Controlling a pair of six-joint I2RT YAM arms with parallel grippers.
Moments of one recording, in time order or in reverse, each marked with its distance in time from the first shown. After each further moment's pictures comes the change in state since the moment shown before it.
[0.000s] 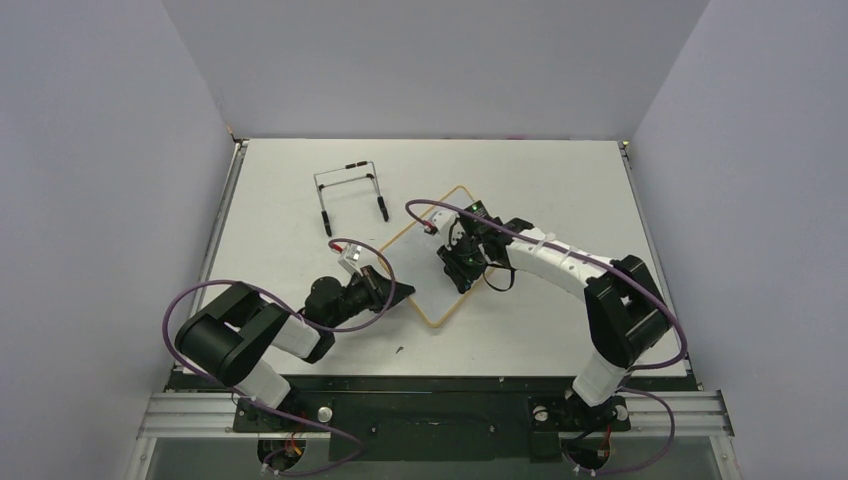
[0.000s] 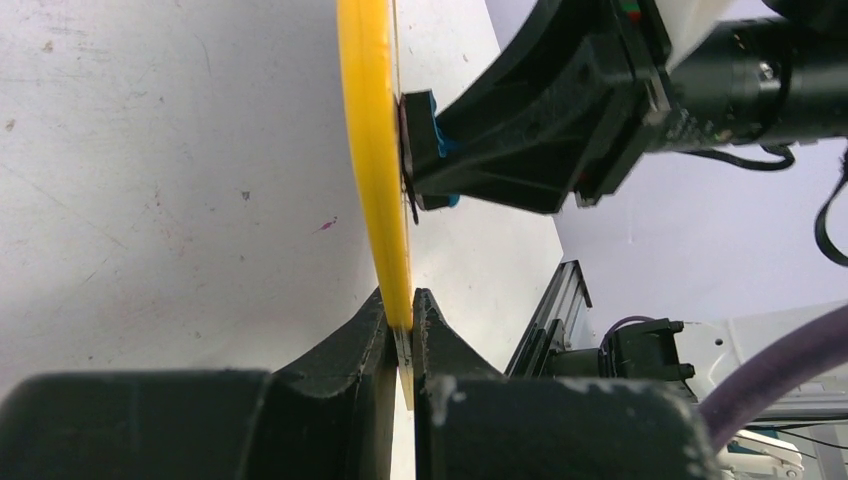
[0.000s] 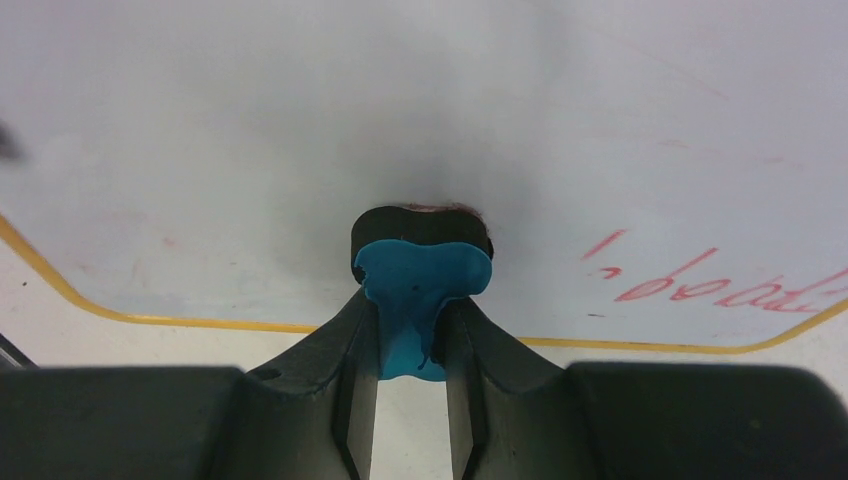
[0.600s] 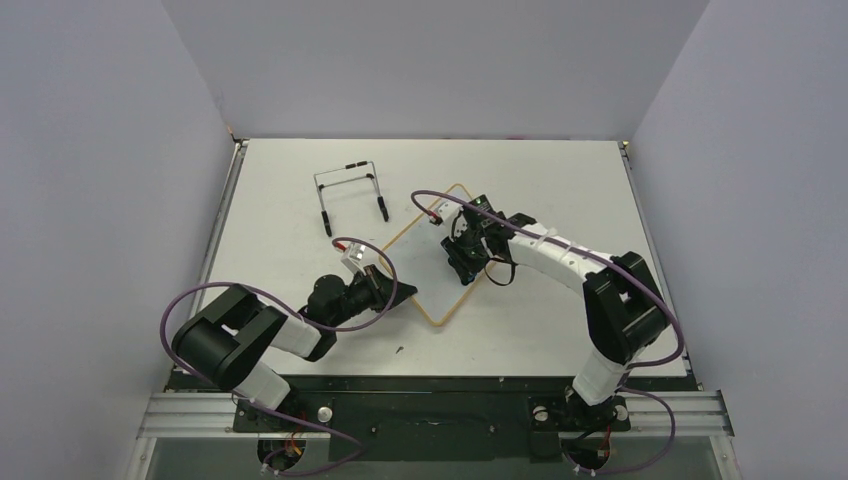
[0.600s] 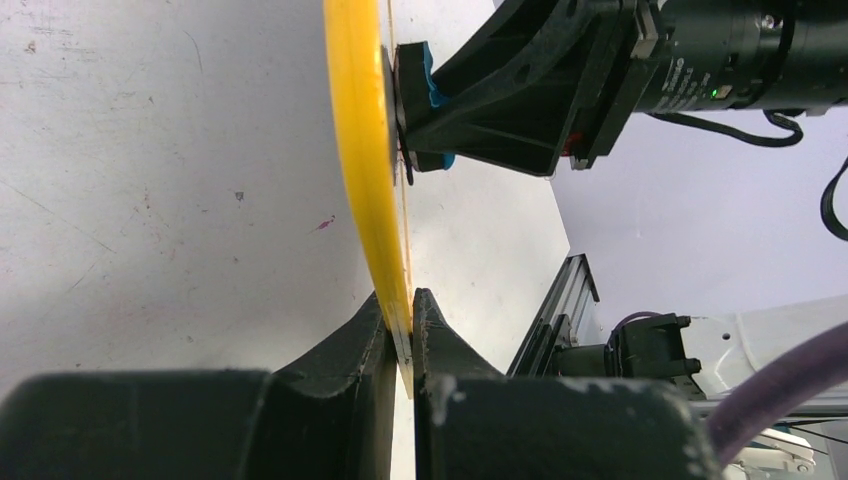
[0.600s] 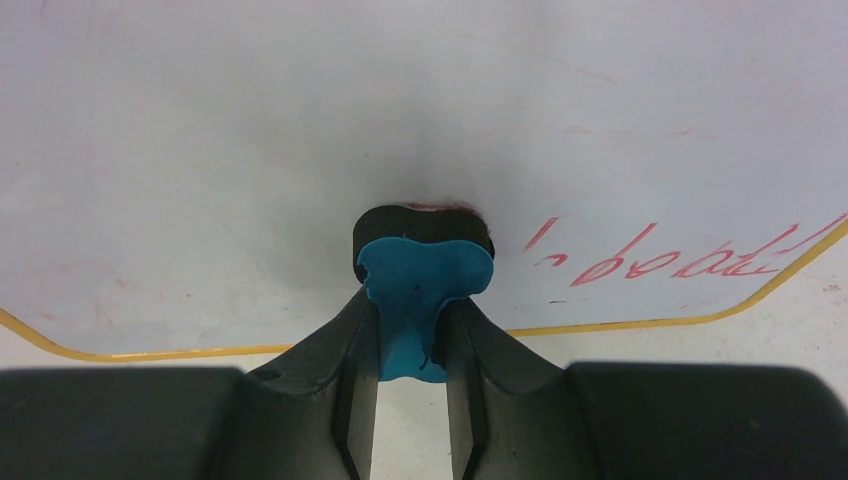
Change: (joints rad) left arm -0.023 -0.021 0.031 -0.071 -0.008 0.023; right arm -0.053 0.019 0.016 0.024 0.030 0.040
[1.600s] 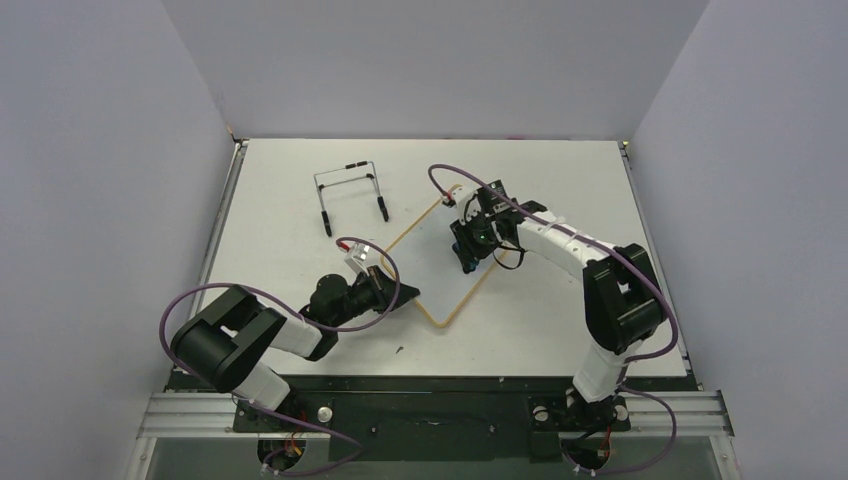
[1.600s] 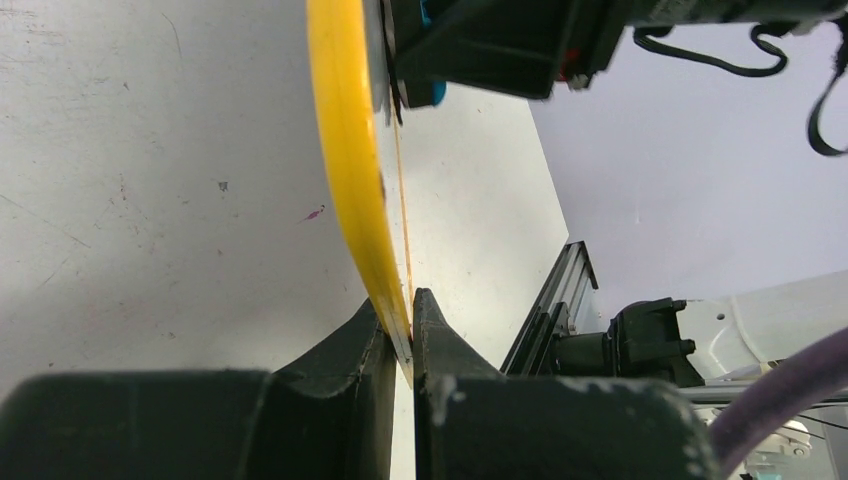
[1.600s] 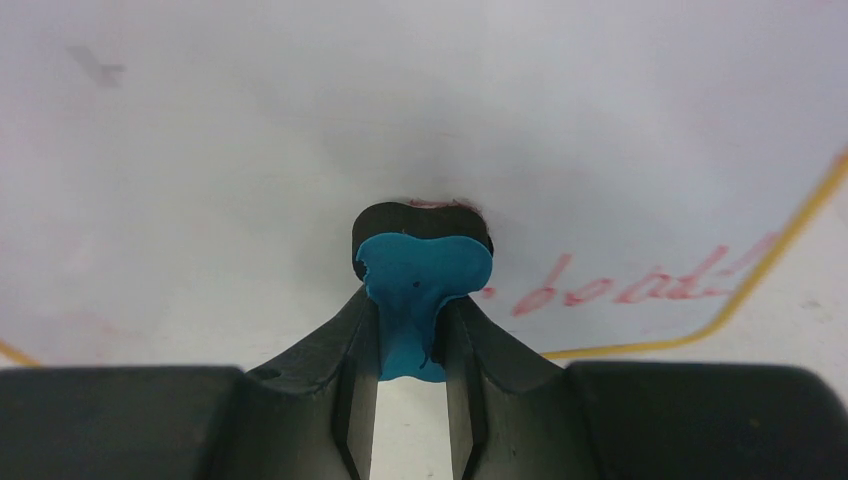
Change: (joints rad) left arm -0.017 -0.012 0.013 -0.035 0.008 0.008; right arm -0.080 0.042 0.072 -0.008 -0.134 0.030
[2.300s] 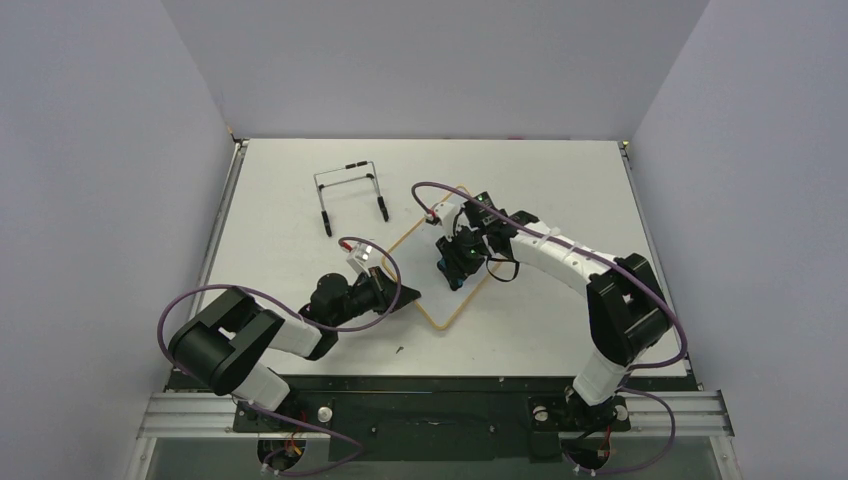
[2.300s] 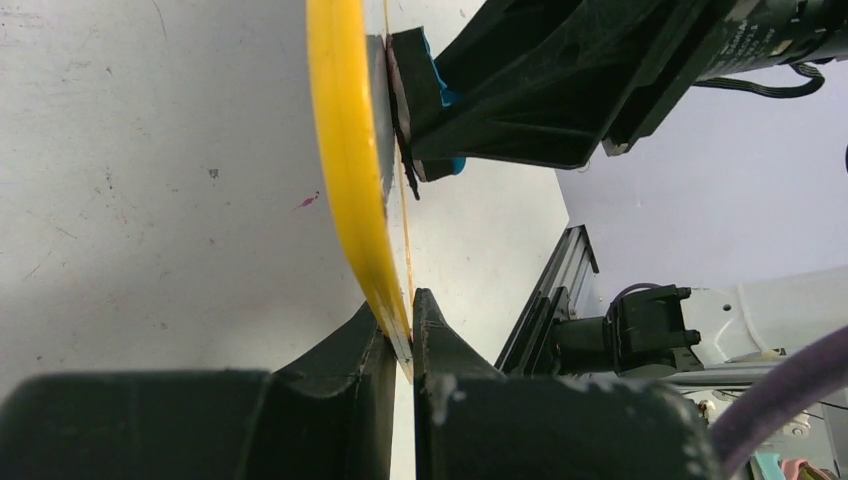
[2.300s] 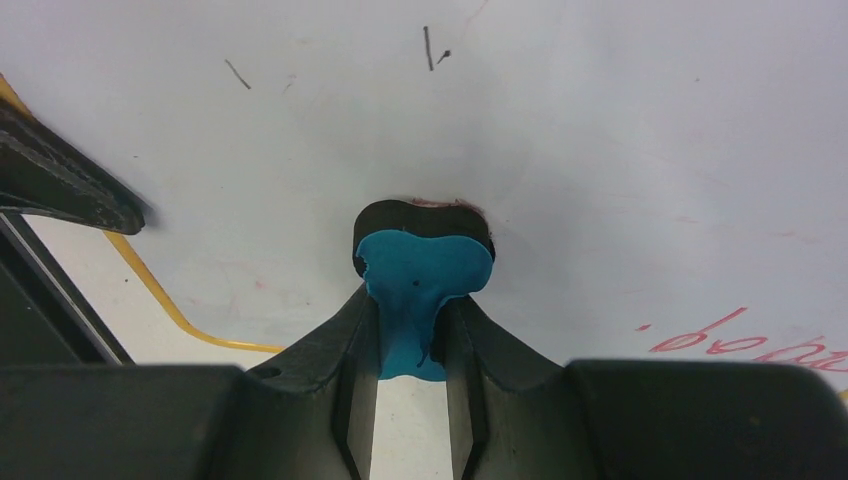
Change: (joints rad) left arm -0.002 -0.015 0.003 -0.033 0.031 0.013; right arm 0.073 -0.052 -0.050 -0.016 -0.071 -0.036
